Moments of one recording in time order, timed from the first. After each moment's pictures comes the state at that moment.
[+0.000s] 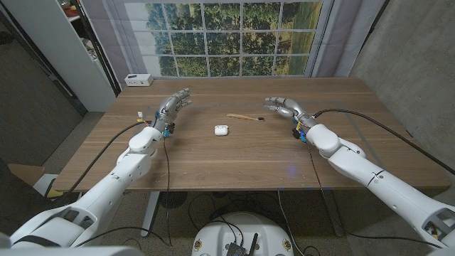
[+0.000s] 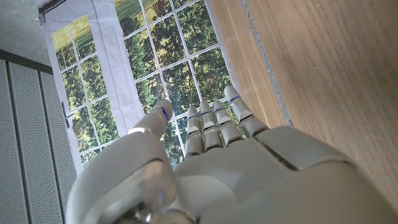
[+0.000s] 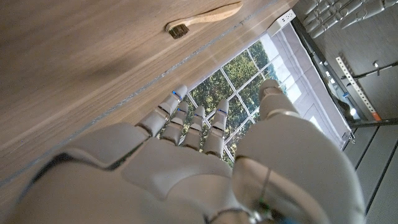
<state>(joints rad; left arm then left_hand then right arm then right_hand) 0.80 0.54 0.36 -1.21 -0.63 -0.34 -0.09 0.48 0.17 0.66 -0.10 0.18 0.34 0.04 0.20 0.20 0.30 0.02 0.22 0.35 0.28 -0.02 0.20 0.18 0.17 0.05 0.65 0.17 -0.82 -0.70 -0.56 -1.59 0.12 0.08 -0.12 0.69 0.02 0.38 -0.18 0.18 0.47 -0.16 0.21 0.20 0.24 -0.08 0.20 0.23 0.19 -0.04 0.19 0.19 0.32 0.00 0.33 0.17</state>
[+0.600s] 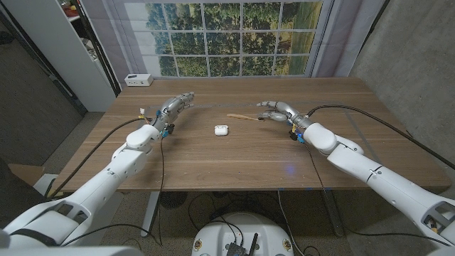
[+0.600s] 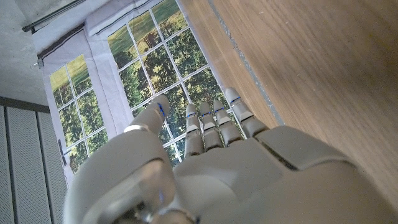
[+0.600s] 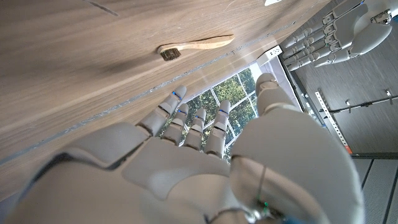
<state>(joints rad) 0.76 0.60 0.41 -1.21 -0.55 -0.30 -0.14 0.51 0.14 0.64 -0.15 0.18 0.36 0.03 0.20 0.20 0.27 0.02 0.21 0.34 0.24 -0.02 0.18 0.18 0.14 0.06 0.61 0.17 -0.78 -0.70 -0.61 -1.56 0.02 0.11 -0.06 0.75 0.01 0.39 -0.18 0.18 0.46 -0.19 0.21 0.20 0.22 -0.10 0.19 0.23 0.16 -0.04 0.19 0.19 0.30 -0.01 0.30 0.17</state>
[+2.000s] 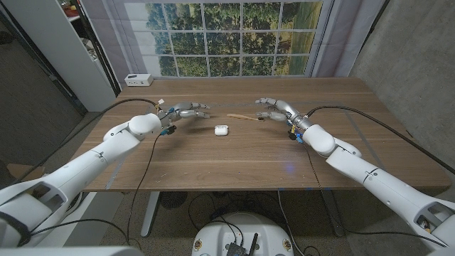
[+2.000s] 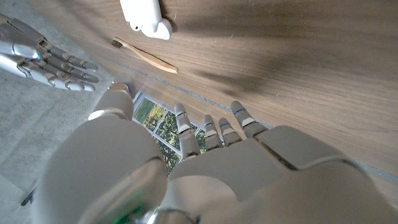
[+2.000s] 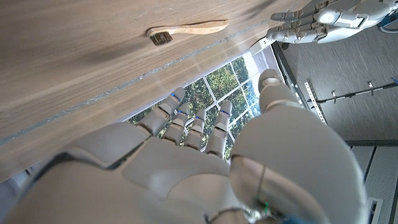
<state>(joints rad) 0.63 0.79 0.60 -1.38 -0.13 -0.09 -0.23 0.65 -0.11 0.45 -0.15 0.24 0.46 -0.16 0.22 0.20 0.06 -0.04 0.20 0.30 -0.03 -0.01 0.17 0.17 0.00 0.06 0.42 0.17 -0.78 -0.66 -0.59 -1.48 -0.02 0.25 -0.11 0.77 -0.01 0.36 -0.15 0.19 0.45 -0.20 0.21 0.21 0.20 -0.10 0.20 0.23 0.14 -0.03 0.19 0.19 0.27 0.00 0.27 0.17</state>
